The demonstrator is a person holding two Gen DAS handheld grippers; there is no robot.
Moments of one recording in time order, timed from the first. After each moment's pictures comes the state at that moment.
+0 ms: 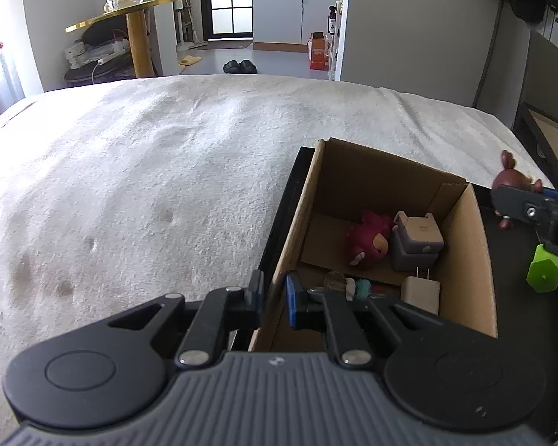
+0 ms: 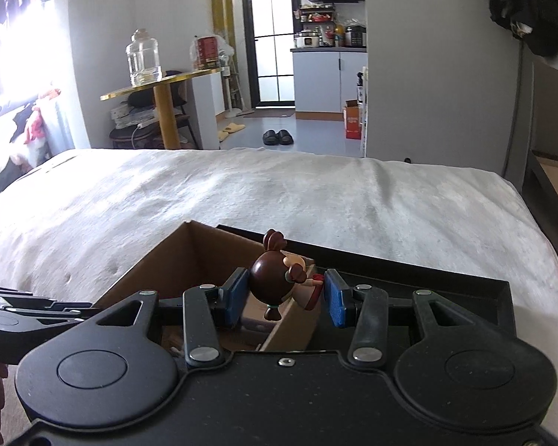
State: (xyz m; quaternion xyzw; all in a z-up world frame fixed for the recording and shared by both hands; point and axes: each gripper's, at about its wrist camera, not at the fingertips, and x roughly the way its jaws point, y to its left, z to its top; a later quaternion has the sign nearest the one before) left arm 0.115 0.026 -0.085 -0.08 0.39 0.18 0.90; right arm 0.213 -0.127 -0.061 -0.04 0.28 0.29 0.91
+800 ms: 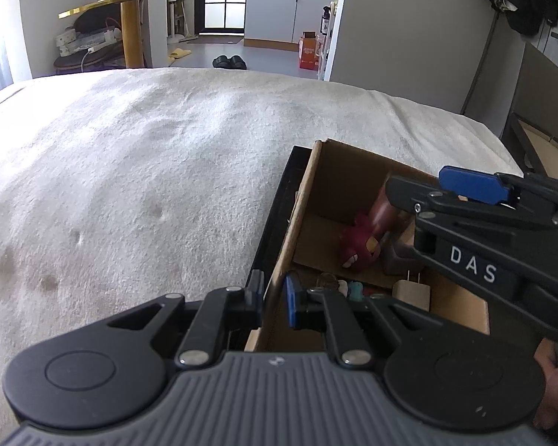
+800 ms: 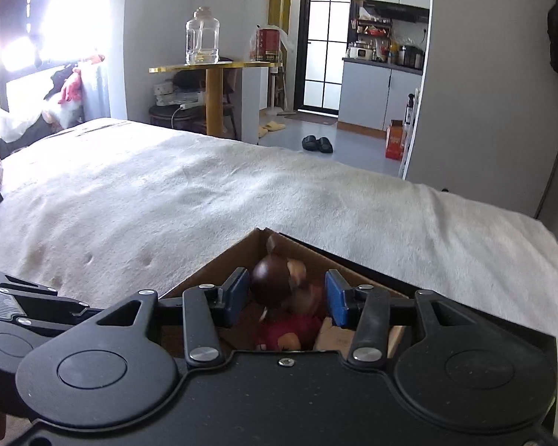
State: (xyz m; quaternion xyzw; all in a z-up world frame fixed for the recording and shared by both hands) left arm 0.114 0.040 -0.088 -0.11 0.39 0.16 0.90; right arm 0.197 -0.053 -0.066 -0.11 0.25 0.34 0.90
